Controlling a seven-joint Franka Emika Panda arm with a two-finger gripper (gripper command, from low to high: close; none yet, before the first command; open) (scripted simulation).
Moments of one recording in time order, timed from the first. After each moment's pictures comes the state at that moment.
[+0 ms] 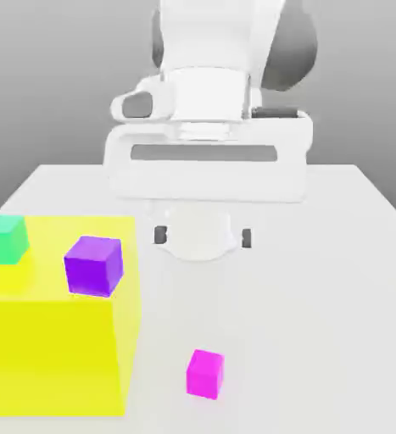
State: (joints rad) arm -0.05 -0.16 0.06 -2.58 -0.01 2.66 1.01
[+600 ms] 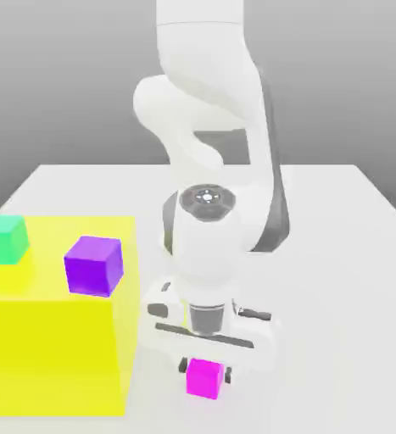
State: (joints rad) arm -0.01 0.34 0.03 -2.65 -0.06 2.99 1.14
